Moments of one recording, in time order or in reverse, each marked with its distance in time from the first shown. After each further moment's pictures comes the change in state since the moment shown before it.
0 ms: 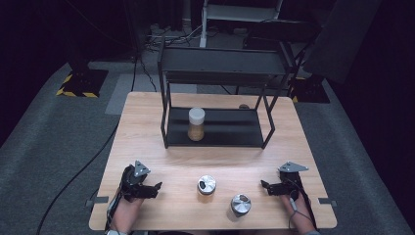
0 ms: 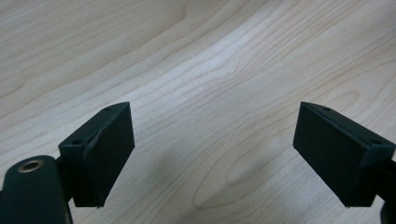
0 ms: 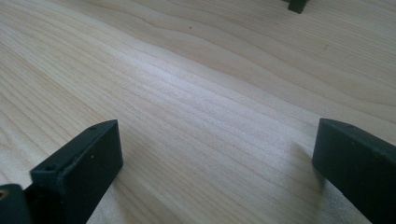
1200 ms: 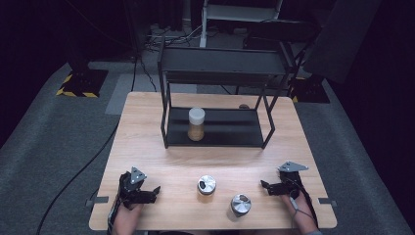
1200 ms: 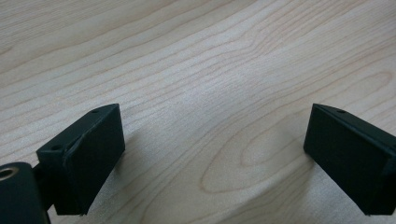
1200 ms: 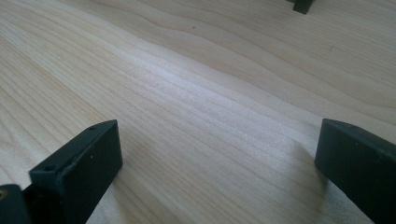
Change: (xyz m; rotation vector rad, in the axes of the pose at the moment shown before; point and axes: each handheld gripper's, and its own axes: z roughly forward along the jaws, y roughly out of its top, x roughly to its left) left arm 0.001 -0.030 0.010 -0.046 0.011 -0.046; right arm -0.004 0.002 0.001 0.005 0.017 -0.010
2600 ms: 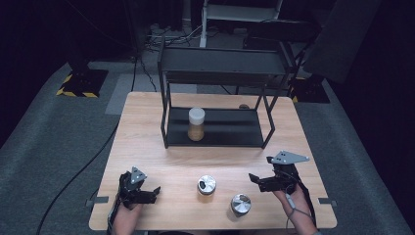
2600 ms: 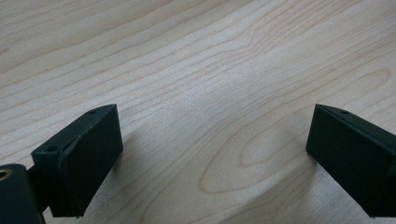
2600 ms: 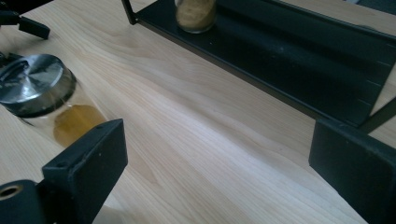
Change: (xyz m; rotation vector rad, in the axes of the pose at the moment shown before) left arm 0.002 0.001 0.000 0.007 -0.008 0.008; right arm 0.055 0.079 -0.068 -0.112 0.117 -0.059
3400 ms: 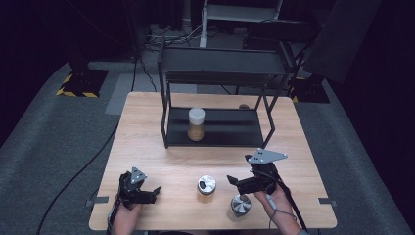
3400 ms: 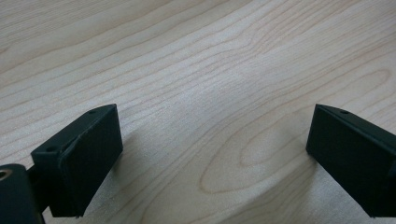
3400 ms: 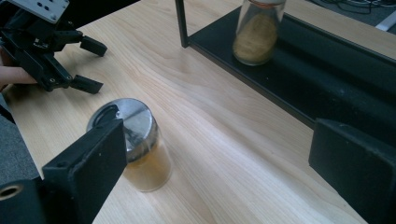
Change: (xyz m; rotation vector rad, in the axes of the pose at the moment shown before) left arm 0.000 0.000 0.000 0.001 0.000 0.000; right arm 0.045 0.042 0.015 -0.008 0.084 -0.076
